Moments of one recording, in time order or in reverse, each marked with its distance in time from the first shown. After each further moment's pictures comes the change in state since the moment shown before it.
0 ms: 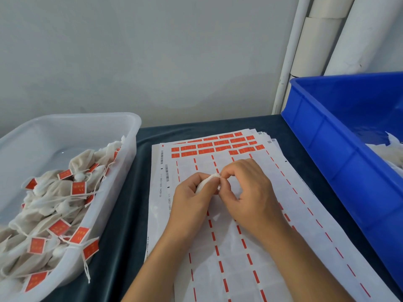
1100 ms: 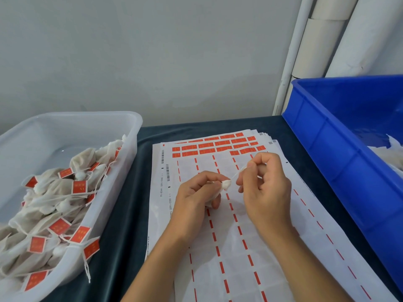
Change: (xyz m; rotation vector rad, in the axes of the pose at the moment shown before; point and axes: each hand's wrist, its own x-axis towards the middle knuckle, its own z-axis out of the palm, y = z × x) left_hand -0.008 0.015 -0.005 -0.170 -0.135 -0.017; right_hand 0.003 -0.006 -0.008 0.310 0.246 0.249
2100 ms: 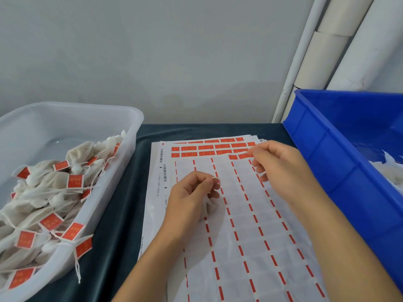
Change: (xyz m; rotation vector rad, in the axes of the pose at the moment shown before) left_hand 0.005 0.001 0.002 0.018 0.187 -0.109; right_hand 0.072 -0.009 -0.030 -0.229 -0.322 0.393
